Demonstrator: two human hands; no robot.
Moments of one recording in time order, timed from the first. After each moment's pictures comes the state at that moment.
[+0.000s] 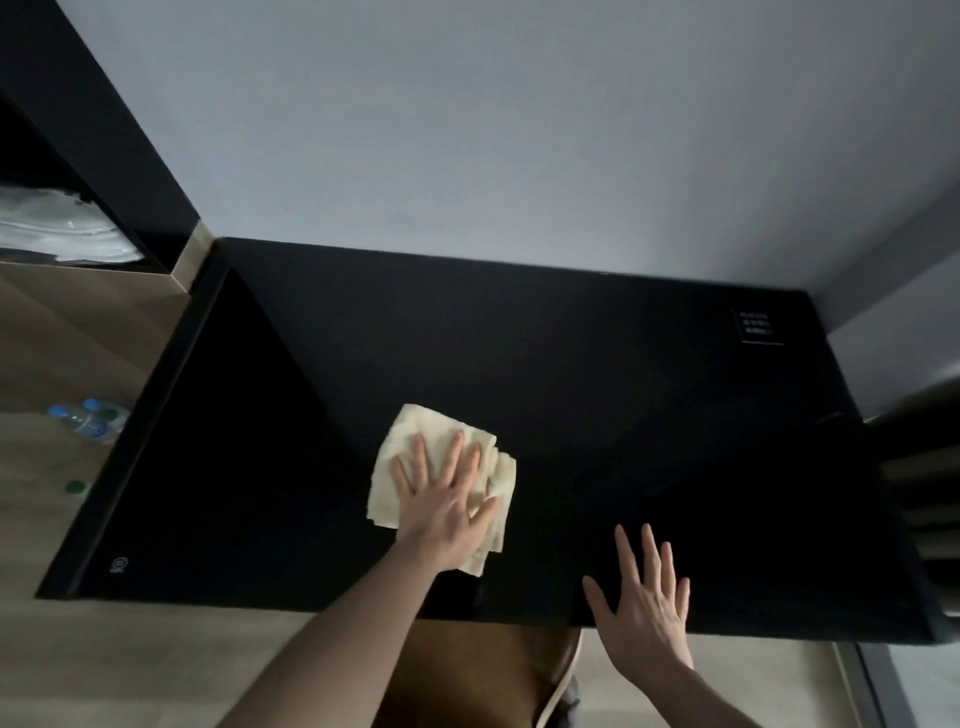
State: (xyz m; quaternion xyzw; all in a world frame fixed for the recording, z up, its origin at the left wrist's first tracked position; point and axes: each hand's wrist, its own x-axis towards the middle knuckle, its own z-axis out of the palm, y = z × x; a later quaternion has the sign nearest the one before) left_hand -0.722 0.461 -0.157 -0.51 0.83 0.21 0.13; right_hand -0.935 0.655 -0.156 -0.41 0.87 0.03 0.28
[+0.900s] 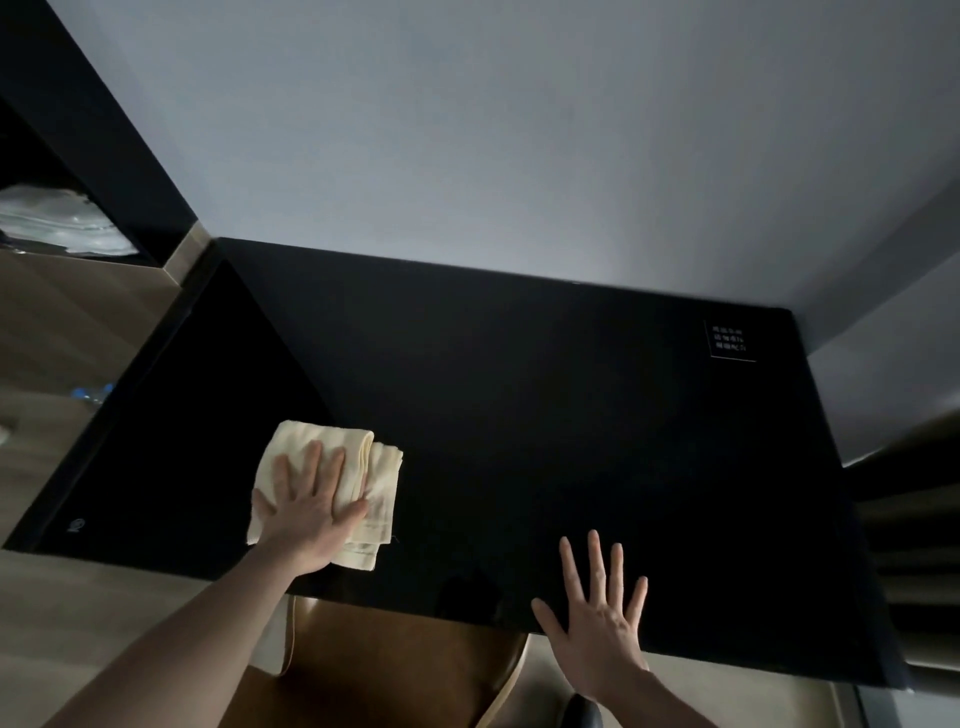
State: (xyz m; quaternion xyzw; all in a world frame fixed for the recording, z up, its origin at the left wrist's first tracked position) left_hand -0.668 0.474 -0.151 -0.65 0.68 0.27 0.19; right_hand -1.012 0.677 -0.171 -0.56 0.76 0.12 0.31
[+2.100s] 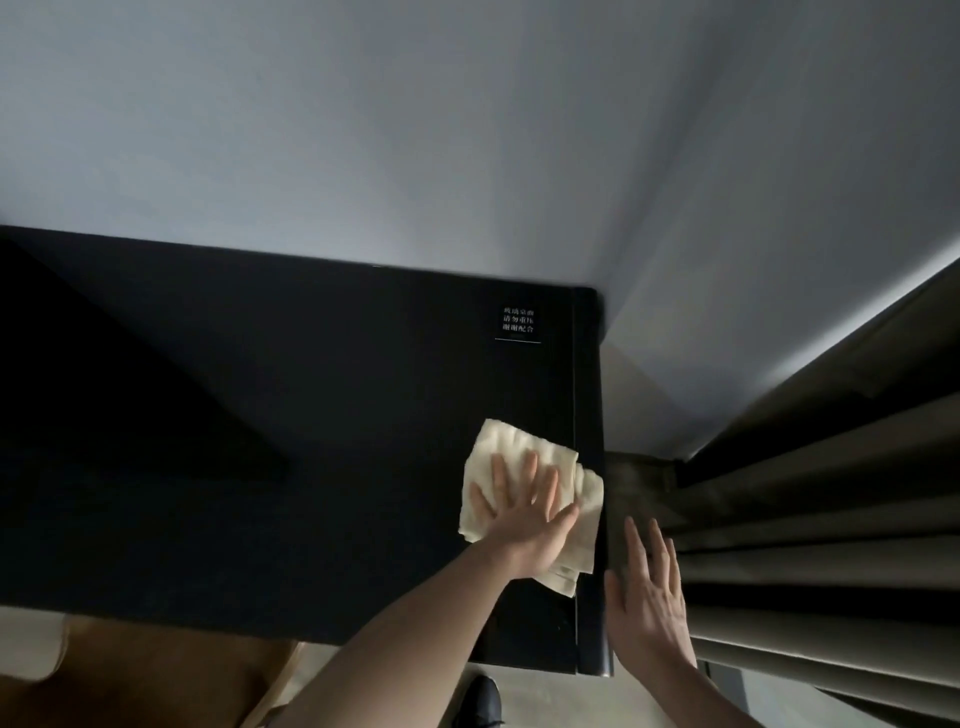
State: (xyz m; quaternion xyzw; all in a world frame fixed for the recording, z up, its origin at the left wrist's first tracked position) left_hand -1.284 0.632 -0.130 -0.46 0.75 0.45 0.17; right_hand -1.428 0.788 -0.166 -0.43 0.85 -0.11 0.28
